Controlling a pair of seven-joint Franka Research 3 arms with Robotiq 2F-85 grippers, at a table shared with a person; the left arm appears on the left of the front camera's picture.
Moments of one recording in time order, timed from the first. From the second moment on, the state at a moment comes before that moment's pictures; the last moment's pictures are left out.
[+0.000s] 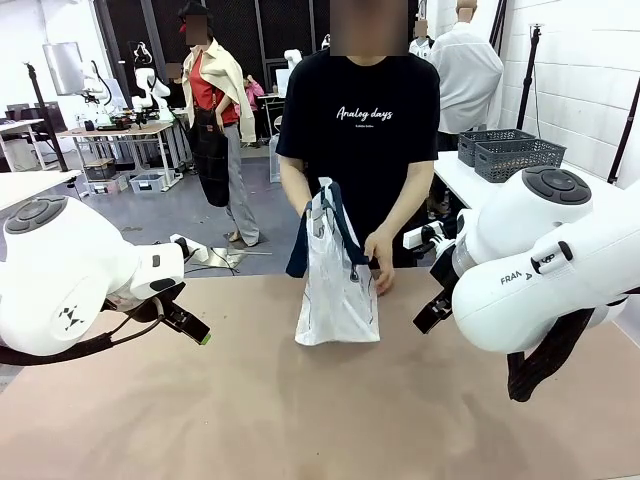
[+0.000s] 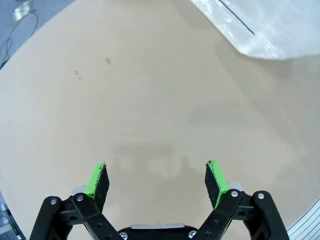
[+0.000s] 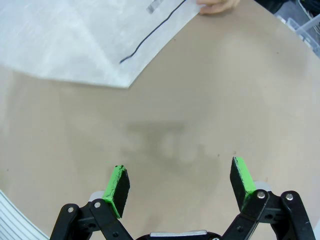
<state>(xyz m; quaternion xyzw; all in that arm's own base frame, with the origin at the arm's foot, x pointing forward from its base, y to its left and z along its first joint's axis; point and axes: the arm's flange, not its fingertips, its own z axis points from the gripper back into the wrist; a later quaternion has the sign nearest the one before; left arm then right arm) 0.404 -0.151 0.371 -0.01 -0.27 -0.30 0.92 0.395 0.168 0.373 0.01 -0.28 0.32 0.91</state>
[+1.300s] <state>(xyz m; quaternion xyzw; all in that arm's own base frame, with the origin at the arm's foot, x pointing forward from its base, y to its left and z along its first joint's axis) 0.404 -0.151 0.371 -0.01 -0.27 -0.30 0.92 0.395 0.168 0.373 0.01 -0.28 0.32 0.91</state>
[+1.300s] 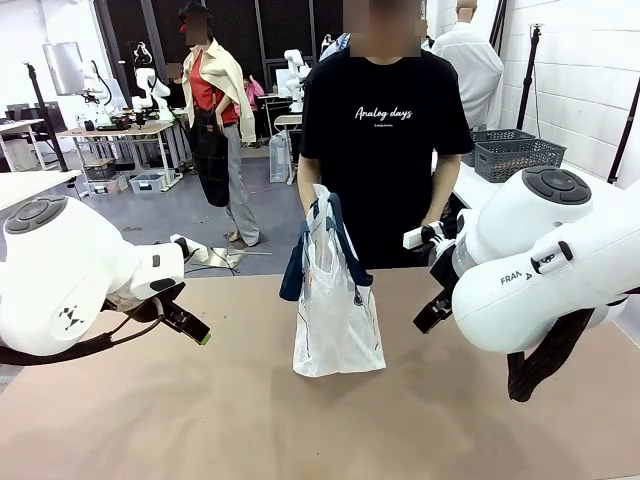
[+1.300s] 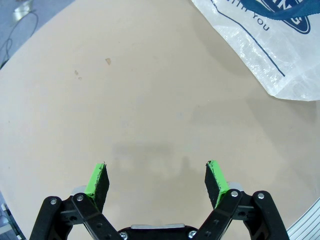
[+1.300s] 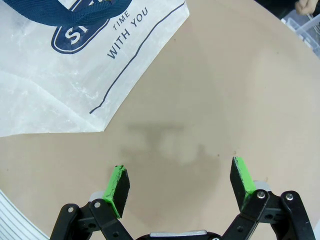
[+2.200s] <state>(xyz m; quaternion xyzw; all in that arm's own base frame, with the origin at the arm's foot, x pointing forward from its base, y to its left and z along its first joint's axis) 0.404 -0.151 0.371 -0.01 -0.27 -0.30 0.92 0.395 0.168 0.373 0.01 -0.28 0.32 0.91</state>
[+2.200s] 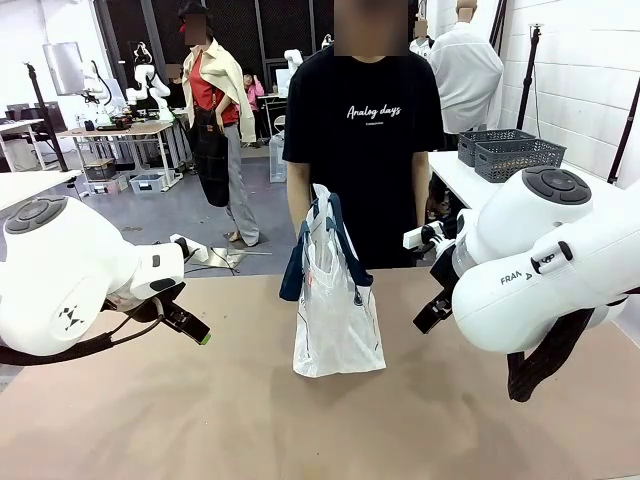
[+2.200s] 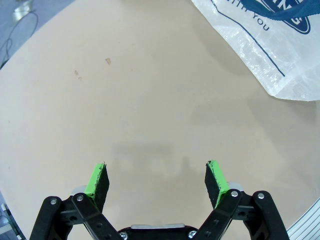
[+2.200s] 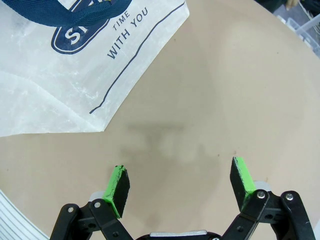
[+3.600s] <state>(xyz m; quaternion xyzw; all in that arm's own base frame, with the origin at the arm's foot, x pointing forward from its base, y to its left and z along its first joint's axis) 0.404 -0.151 0.371 -0.01 -0.27 -0.30 0.92 0.395 0.168 0.373 0.01 -0.28 0.32 0.91</state>
